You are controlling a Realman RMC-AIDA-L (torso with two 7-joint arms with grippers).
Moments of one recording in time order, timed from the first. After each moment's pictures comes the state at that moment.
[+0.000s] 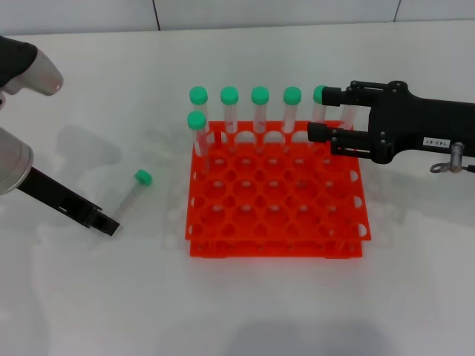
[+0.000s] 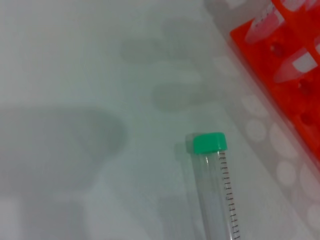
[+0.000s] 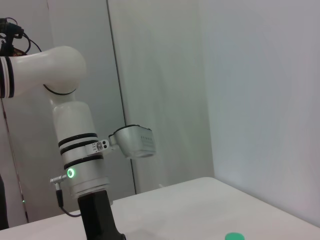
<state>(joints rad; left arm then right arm) -0.74 -2.03 0.98 0.82 2.68 1.54 -2.29 0.34 2.01 -1.26 -0.97 -1.42 -1.37 1.42</state>
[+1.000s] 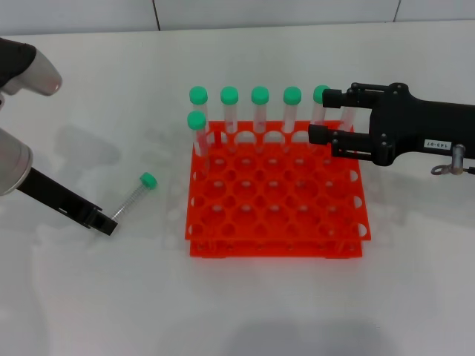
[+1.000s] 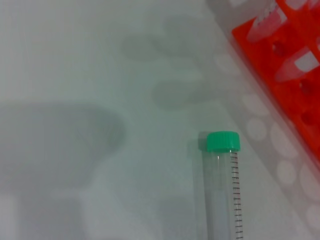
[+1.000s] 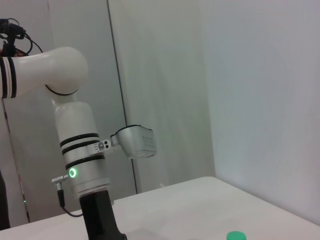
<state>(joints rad) -0.74 -2.02 0.98 0.81 2.68 1.54 -2.30 0.33 2.01 -1.26 -0.97 -1.42 -1.37 1.42</state>
